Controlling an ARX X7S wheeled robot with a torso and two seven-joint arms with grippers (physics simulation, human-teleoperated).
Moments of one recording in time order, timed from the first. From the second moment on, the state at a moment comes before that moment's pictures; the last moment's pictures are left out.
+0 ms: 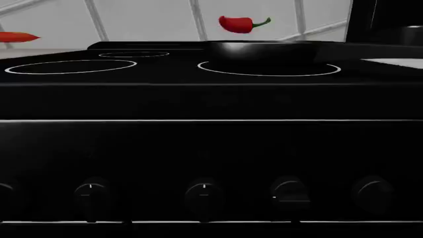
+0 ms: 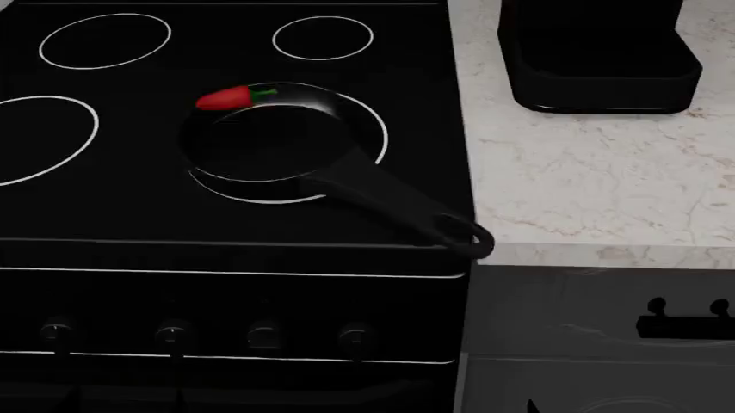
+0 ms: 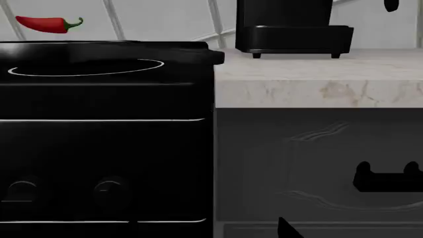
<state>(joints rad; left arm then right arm) 0.00 0.00 0.00 0.00 0.00 0.00 0.00 0.00 0.00 0.00 0.00 0.00 0.00 0.00</state>
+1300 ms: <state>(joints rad) 0.03 -0.19 0.10 0.55 -0.02 -0.40 -0.12 0.03 0.19 -0.08 -0.42 0.11 0.38 0.12</state>
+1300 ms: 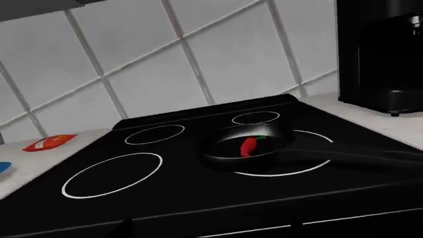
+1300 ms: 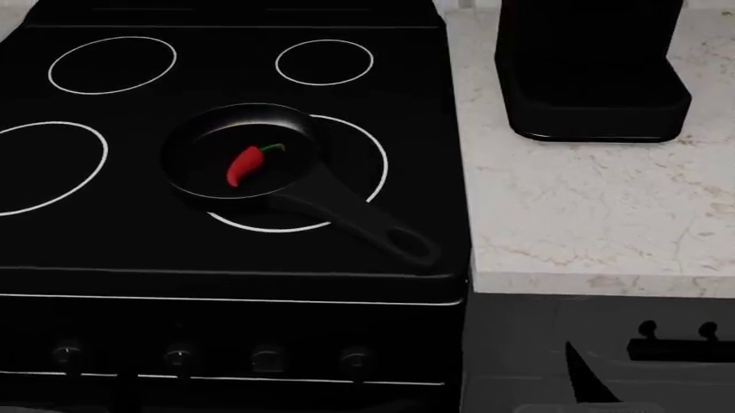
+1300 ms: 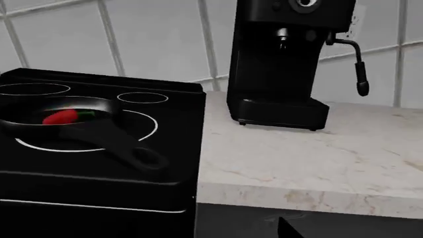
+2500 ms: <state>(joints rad) -0.57 -0.70 0.17 1.04 -1.08 -1.03 -0.84 0.95 0.64 -0.09 -0.77 1.49 1.37 0.67</state>
